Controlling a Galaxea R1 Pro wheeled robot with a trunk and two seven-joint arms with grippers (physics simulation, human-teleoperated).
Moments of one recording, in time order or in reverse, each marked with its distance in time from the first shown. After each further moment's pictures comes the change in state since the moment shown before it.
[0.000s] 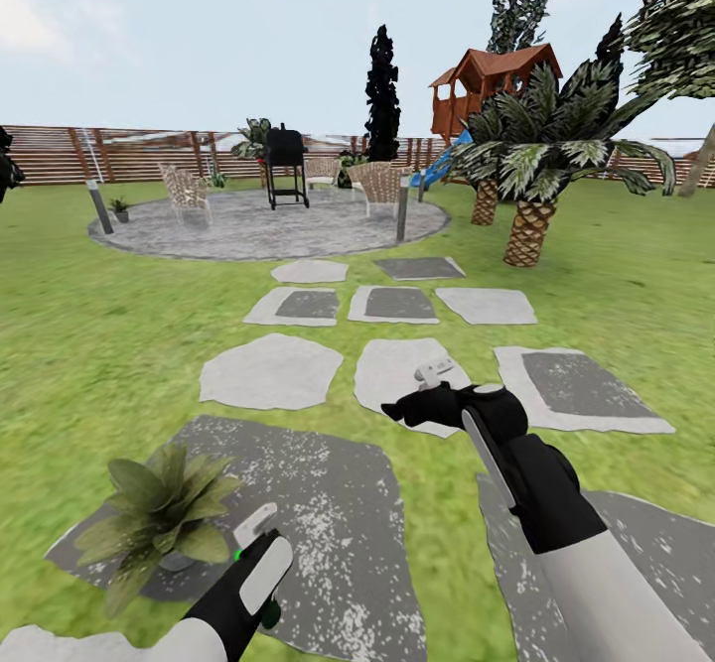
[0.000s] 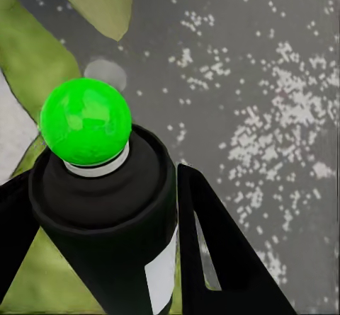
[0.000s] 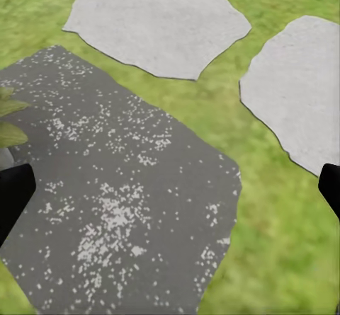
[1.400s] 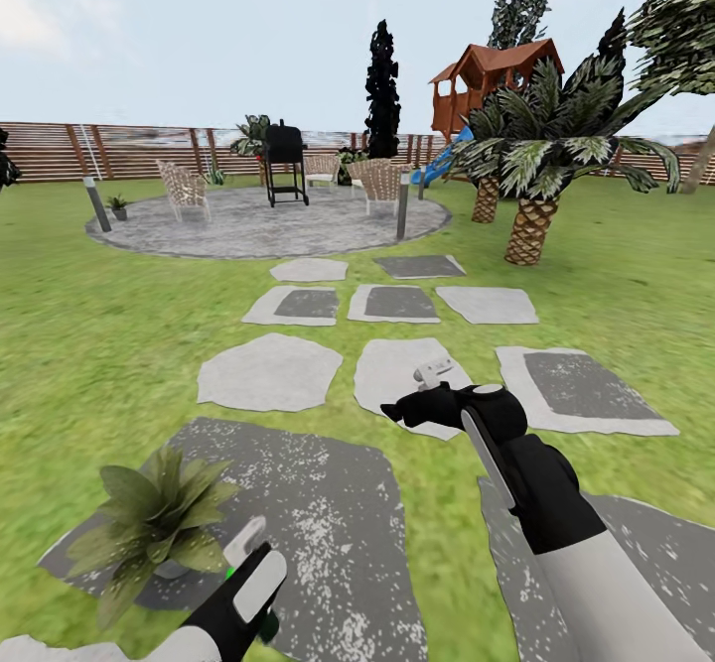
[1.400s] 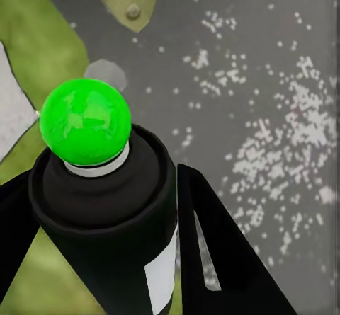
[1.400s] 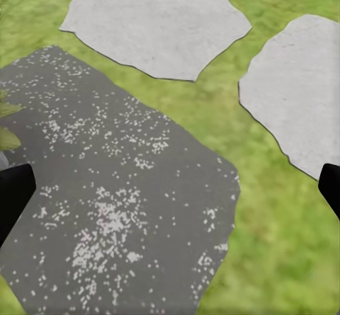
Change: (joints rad) left arm 0.000 0.011 -0.005 0.088 0.101 -0.133 -0.040; right arm 0.000 0.000 0.003 0.000 0.000 0.001 0.001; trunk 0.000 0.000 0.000
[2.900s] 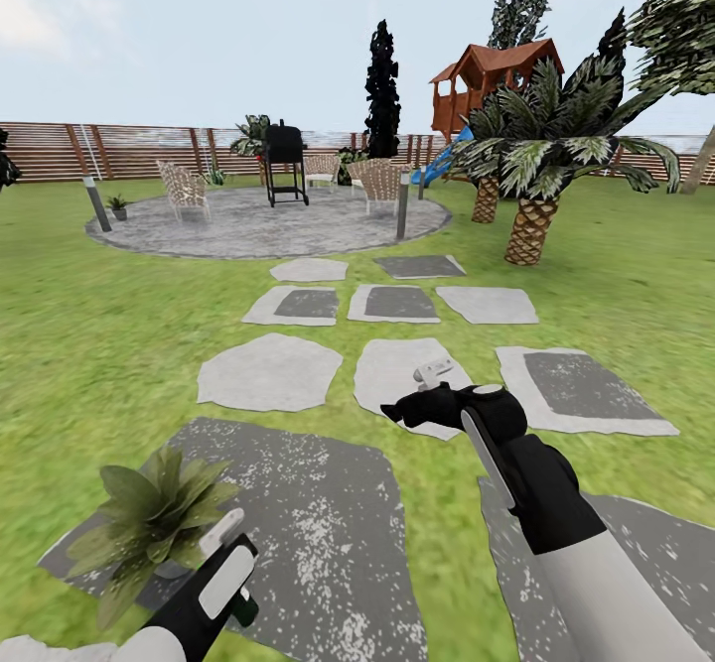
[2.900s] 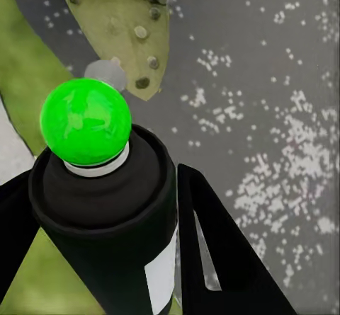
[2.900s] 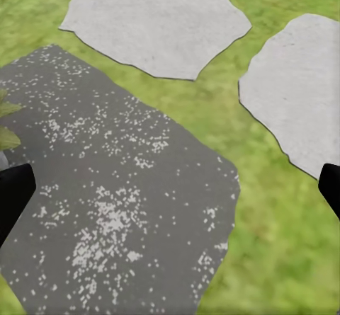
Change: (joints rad) left arm 0.014 0.104 0.012 -0.057 0.016 0.081 -0.098; right arm 0.001 0.000 0.001 0.001 0.000 0.000 -0.001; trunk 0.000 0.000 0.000
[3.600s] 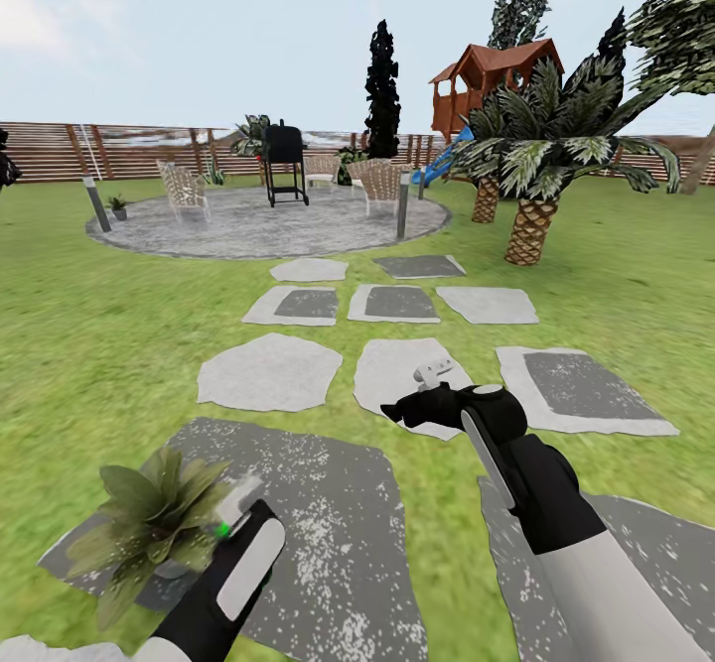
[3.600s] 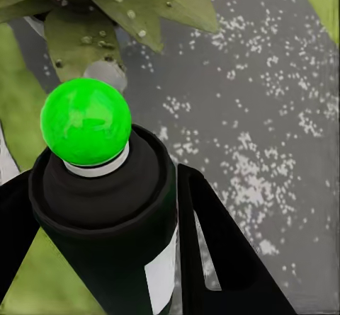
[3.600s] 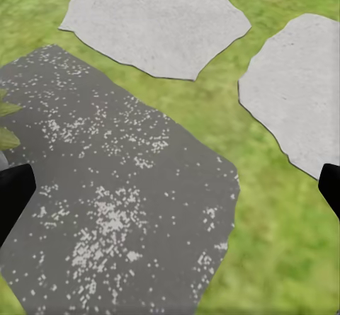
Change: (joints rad) left arm 0.074 -0.044 -0.126 -0.425 -0.019 -0.014 0.379; right arm 0.000 0.000 -0.001 0.000 0.001 0.000 0.000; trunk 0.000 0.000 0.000
